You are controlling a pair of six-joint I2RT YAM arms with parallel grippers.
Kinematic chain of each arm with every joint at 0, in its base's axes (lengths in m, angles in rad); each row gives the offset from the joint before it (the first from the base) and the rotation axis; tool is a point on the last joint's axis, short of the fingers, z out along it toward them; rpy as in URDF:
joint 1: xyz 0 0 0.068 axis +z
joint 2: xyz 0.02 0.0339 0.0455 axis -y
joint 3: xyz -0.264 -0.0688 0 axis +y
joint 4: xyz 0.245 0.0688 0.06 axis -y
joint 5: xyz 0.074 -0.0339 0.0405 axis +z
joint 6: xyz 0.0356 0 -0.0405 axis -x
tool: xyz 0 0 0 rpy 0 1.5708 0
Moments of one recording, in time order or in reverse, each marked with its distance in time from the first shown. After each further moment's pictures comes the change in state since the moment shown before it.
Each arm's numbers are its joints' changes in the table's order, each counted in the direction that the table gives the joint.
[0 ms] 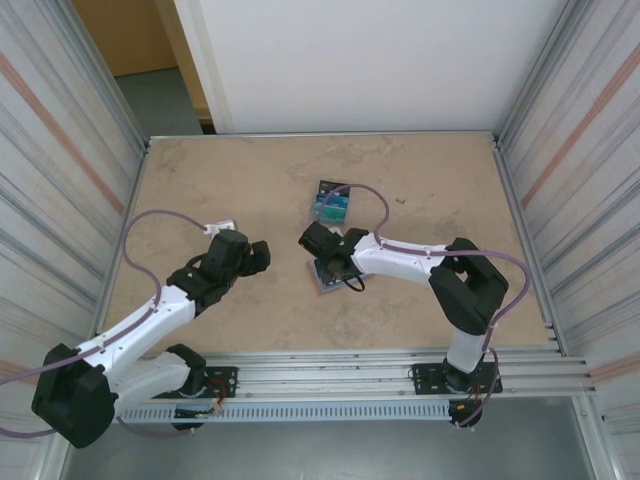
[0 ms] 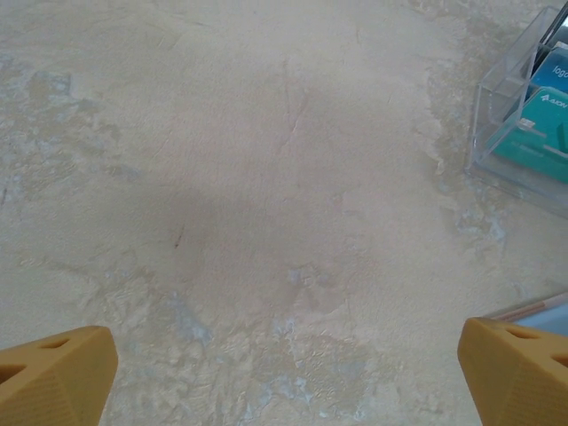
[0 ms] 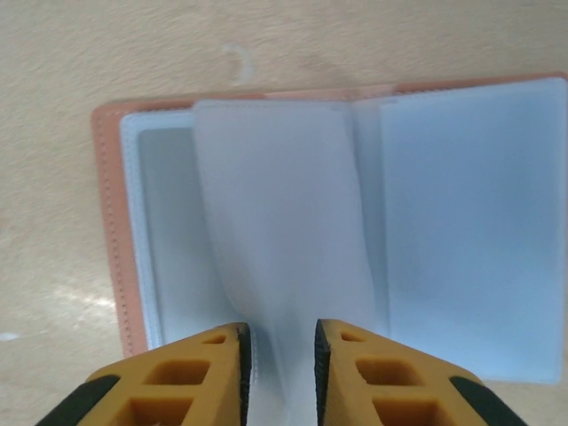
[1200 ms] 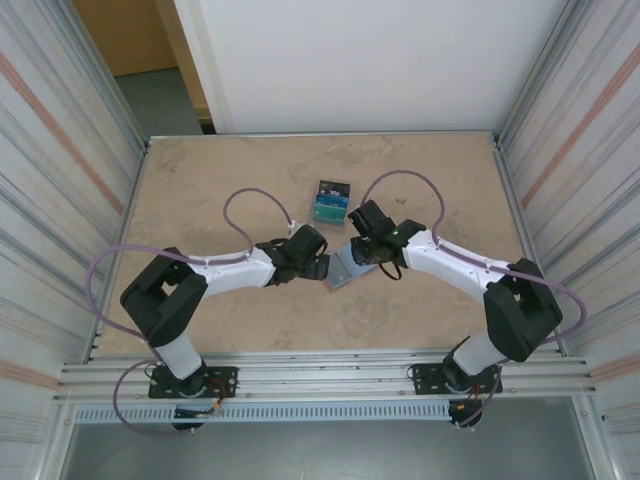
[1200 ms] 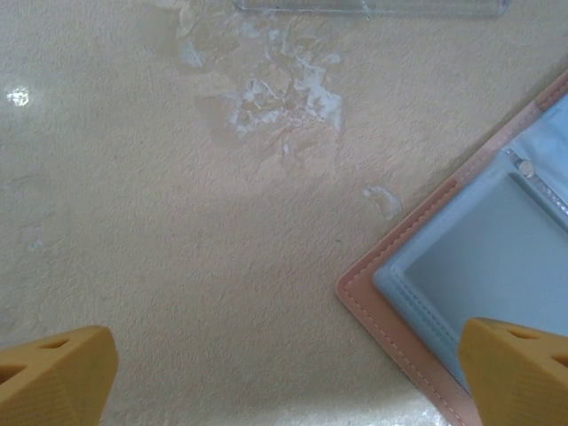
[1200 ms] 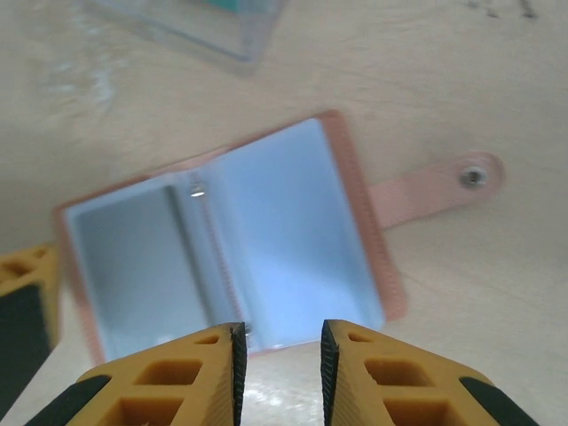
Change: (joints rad) left arm -0.261 -0.672 -0.327 0.084 -0.034 -0.059; right arm -0.201 0.280 0.180 0.118 0.083 0.130
